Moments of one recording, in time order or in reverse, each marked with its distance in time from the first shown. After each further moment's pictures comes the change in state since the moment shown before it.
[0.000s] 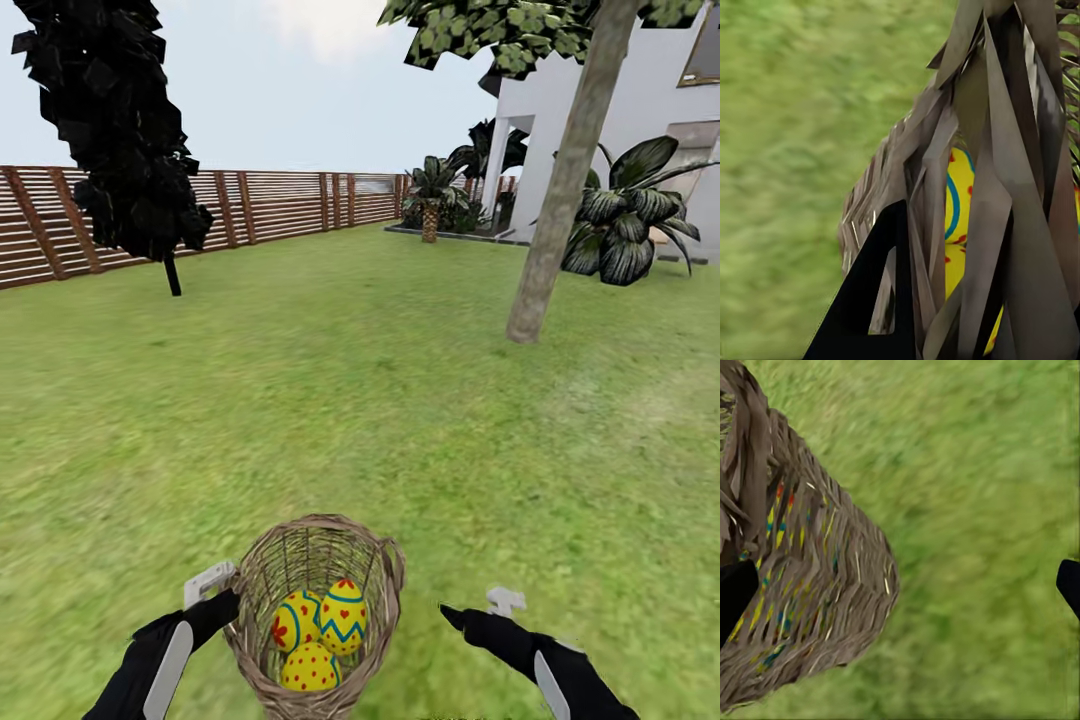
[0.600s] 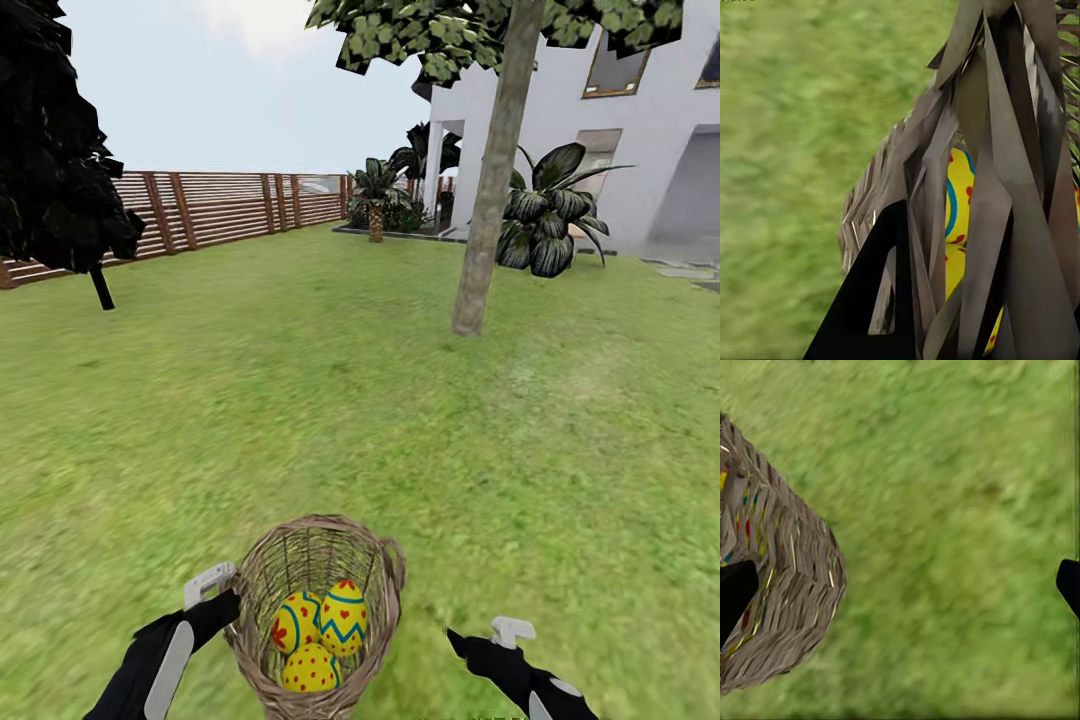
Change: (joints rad) left arm 0.000 -0.002 0.000 0.001 0.002 0.002 0.001; right arm 0.001 0.003 0.001 0.194 0.002 -0.242 -0.161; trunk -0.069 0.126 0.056
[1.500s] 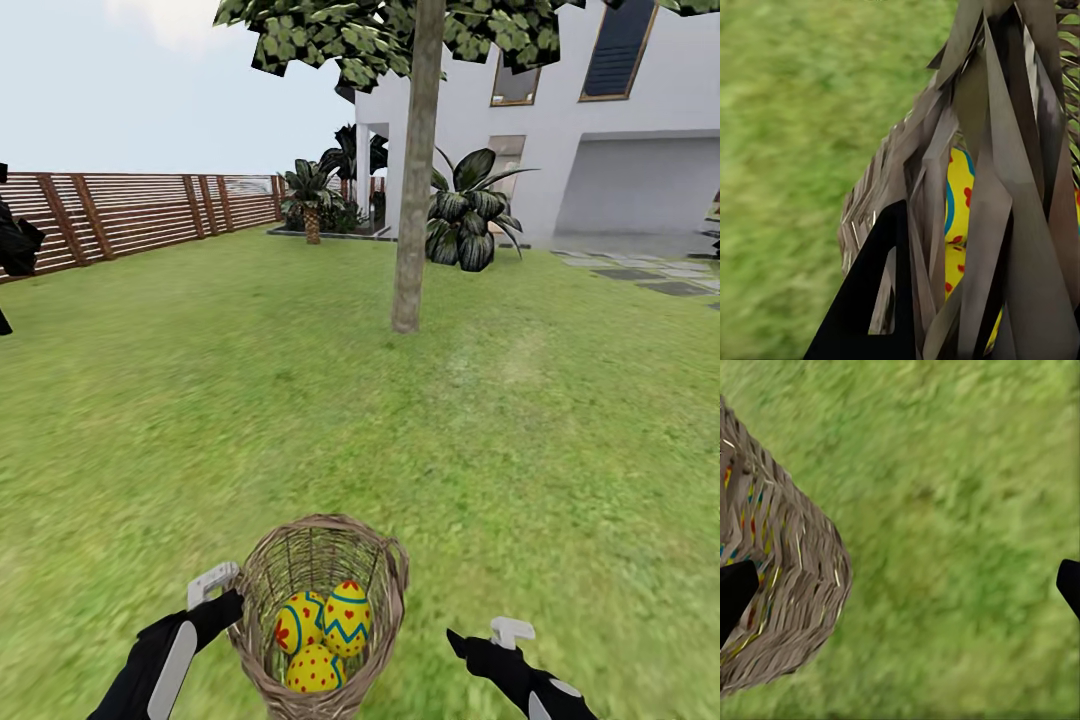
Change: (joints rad) left arm 0.000 -0.010 0.000 -0.001 -0.002 0.000 0.000; right arm 0.000 0.001 0.000 0.002 0.000 -0.001 0.000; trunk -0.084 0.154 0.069
